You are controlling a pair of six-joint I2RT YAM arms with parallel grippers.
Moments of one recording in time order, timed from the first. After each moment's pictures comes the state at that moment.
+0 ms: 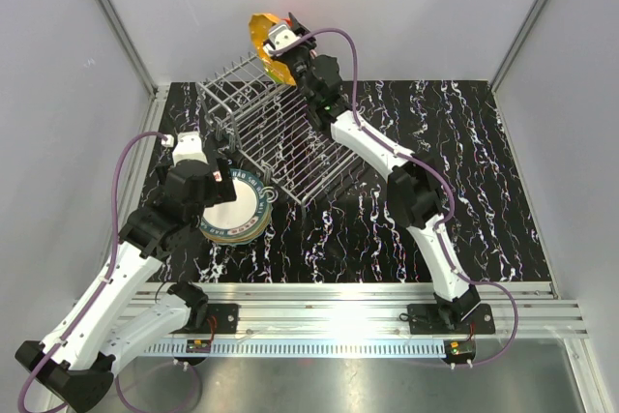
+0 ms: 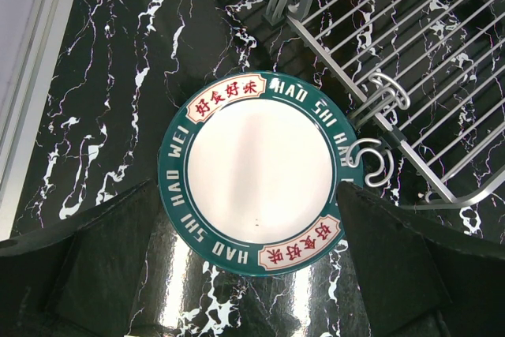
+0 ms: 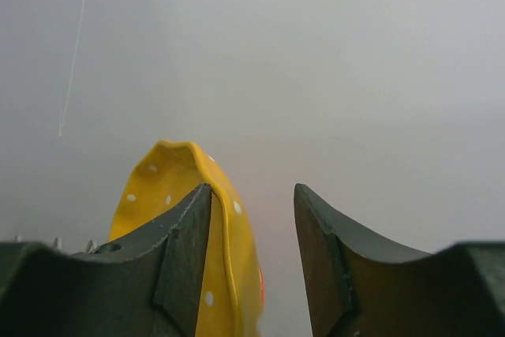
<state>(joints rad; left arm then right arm) -0.51 0.80 0.93 -0.73 -0.52 -0.38 0.67 2.35 2.21 0.66 0.13 -0.64</state>
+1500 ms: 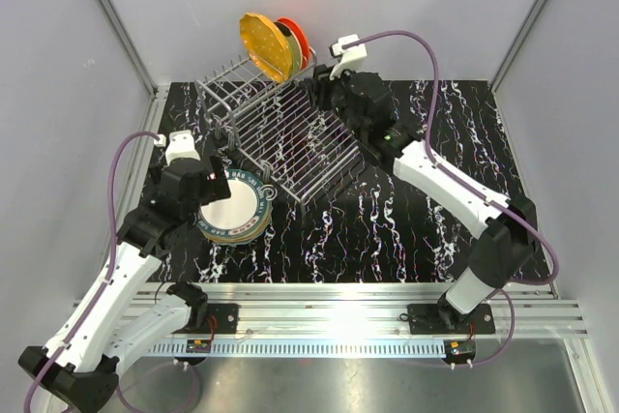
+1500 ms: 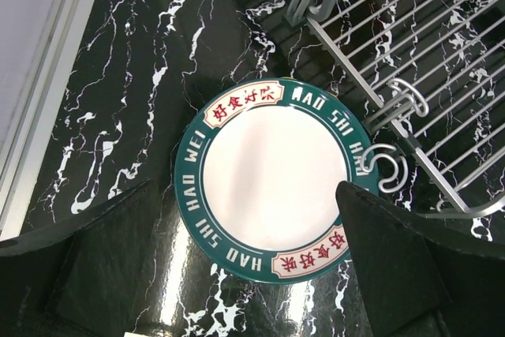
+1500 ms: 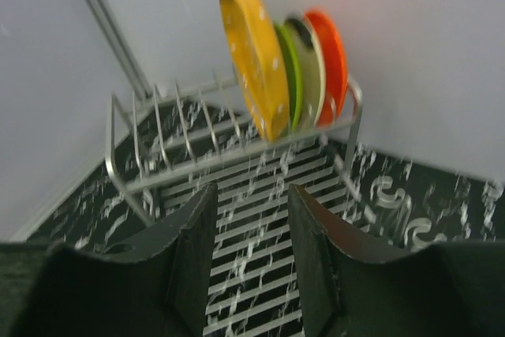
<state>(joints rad) -0.46 0.79 0.93 -0.73 -0.53 -0.38 0.70 1.64 1.53 0.17 0.23 0.11</state>
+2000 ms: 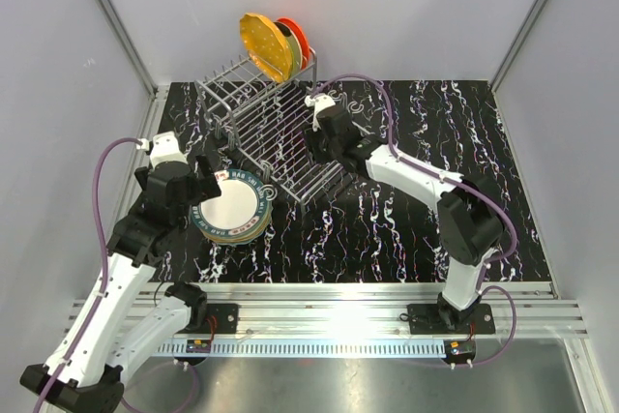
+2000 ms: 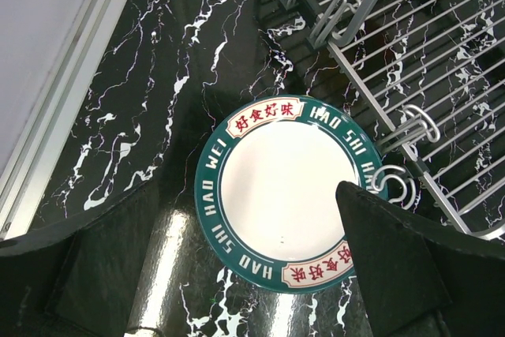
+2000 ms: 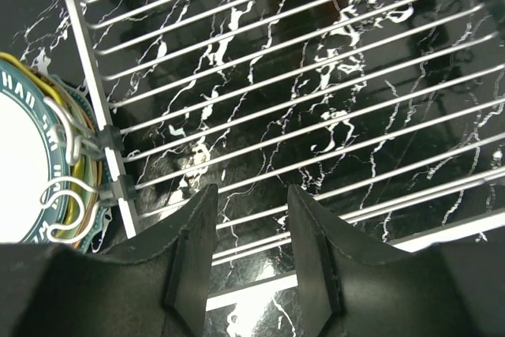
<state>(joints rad) -0.38 0.73 0.92 -0.73 -0.52 -0.38 0.70 1.83 1.43 -0.21 0.10 0.20</state>
